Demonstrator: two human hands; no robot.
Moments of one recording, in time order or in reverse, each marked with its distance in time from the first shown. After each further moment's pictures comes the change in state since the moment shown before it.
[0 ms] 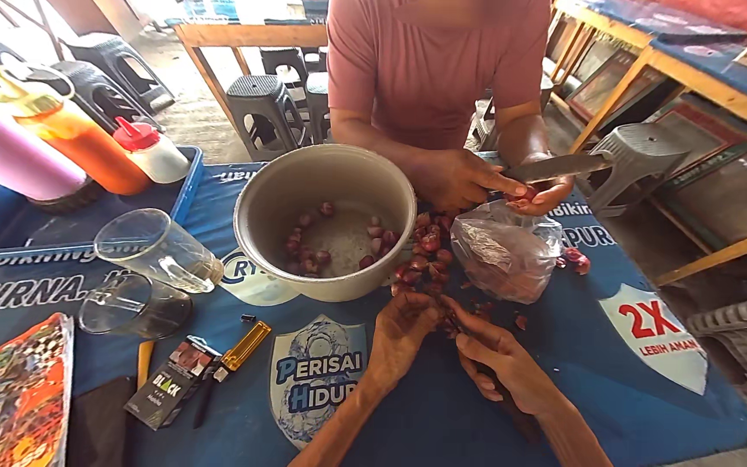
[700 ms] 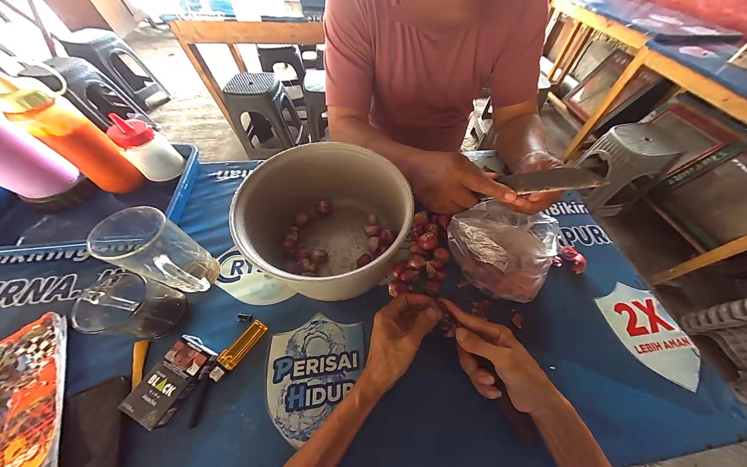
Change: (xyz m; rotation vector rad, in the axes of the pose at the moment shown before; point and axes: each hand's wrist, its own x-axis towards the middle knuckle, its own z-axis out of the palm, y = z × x) left_hand -0.001 -0.002 0.000 0.053 -0.006 0.008; right_hand -0.001 0.000 0.000 0.097 0.077 0.057
